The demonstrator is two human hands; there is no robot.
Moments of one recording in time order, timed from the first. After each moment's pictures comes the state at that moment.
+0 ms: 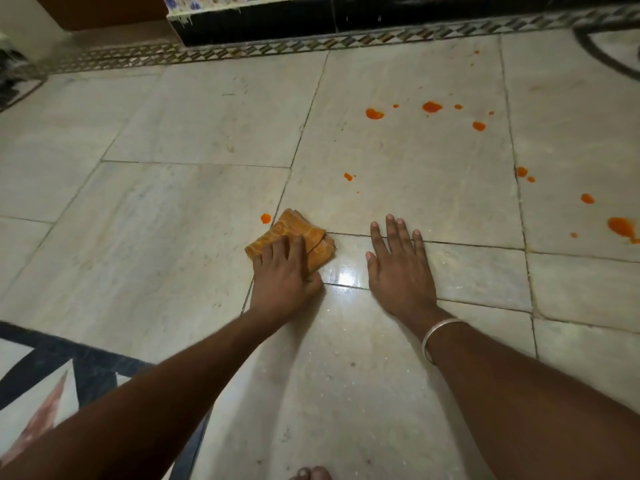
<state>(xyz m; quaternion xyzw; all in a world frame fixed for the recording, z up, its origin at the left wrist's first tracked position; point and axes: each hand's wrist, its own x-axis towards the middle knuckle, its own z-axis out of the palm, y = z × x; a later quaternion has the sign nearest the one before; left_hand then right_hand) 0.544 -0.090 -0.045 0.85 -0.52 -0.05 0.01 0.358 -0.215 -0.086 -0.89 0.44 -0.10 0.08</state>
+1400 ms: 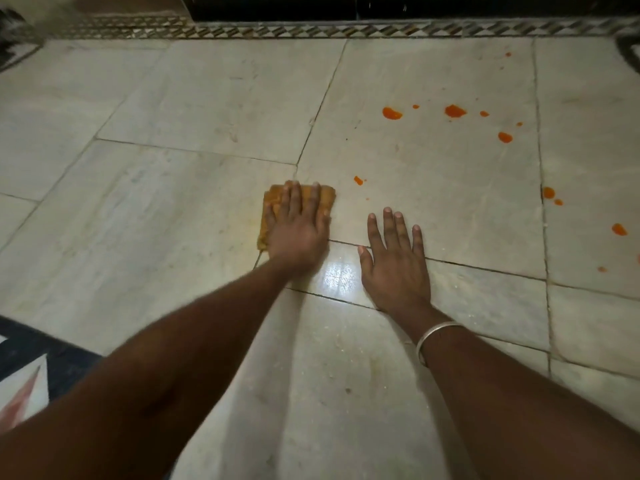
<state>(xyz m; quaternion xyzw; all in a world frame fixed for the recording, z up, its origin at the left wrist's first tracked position) 0.576 -0.190 -0.064 0.88 -0.46 -0.07 0.05 0.393 -0.241 -0.090 -0.90 0.43 -0.08 0.06</state>
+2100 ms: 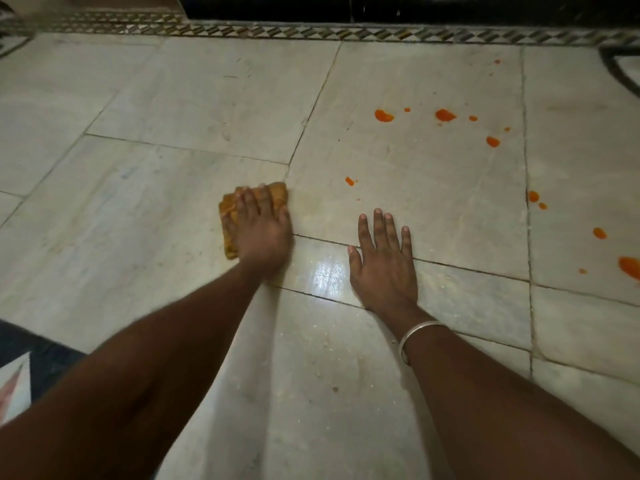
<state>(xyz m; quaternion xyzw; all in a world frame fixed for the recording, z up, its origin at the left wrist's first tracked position) 0.604 -0.172 -0.065 0.93 -0.35 -0.08 0.08 0.395 -0.241 -0.087 -0.89 0.43 -0.09 0.08</state>
